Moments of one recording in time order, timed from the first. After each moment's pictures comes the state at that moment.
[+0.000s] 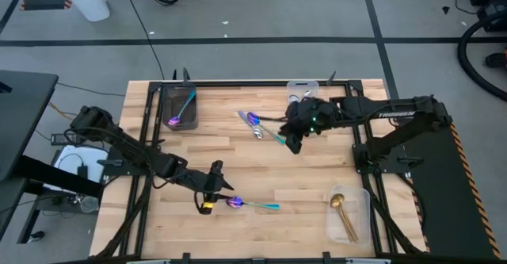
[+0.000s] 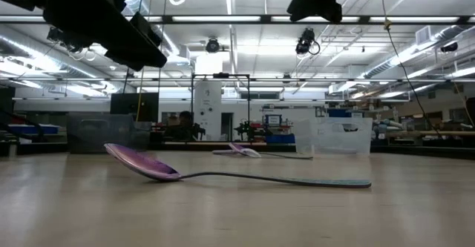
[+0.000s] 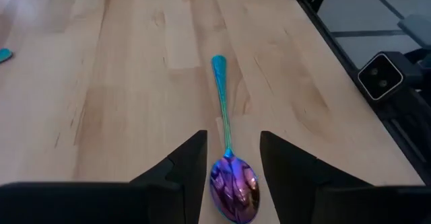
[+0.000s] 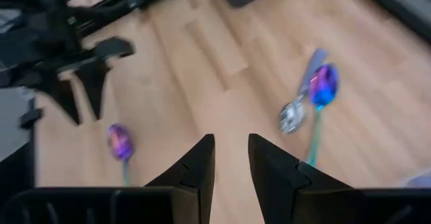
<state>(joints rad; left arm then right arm) -0.46 1.41 0.62 0.25 -0.20 -0.23 0.00 1.30 1.24 -0.68 0.11 0.46</state>
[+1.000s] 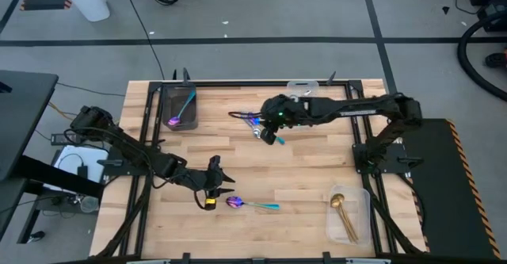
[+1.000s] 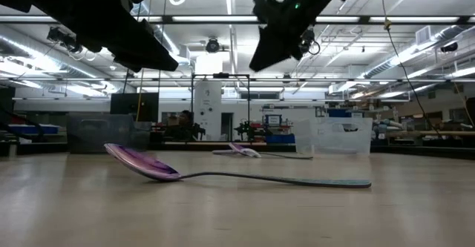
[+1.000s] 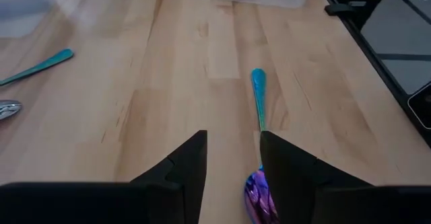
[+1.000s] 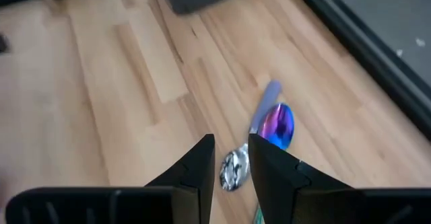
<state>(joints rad) -0.46 1.41 0.60 0.29 -0.35 -0.28 -0.14 1.59 1.24 -0.41 0.19 0.23</state>
